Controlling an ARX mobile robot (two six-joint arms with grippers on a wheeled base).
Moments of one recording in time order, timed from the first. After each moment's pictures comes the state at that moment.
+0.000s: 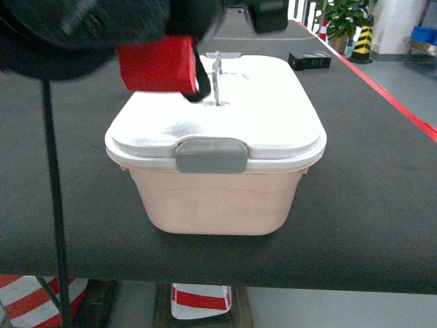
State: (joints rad) left arm -0.57 1.85 1.16 0.65 -0.54 -0.17; right arm 0.00 0.00 0.01 -0.01 0.00 0.00
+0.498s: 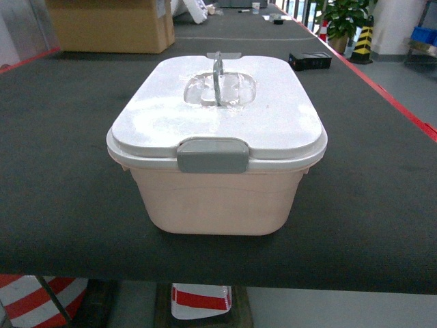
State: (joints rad) left arm -0.49 1.02 0.31 0.92 -0.58 0.11; right arm 0.00 0.00 0.01 -0.01 0.00 0.00
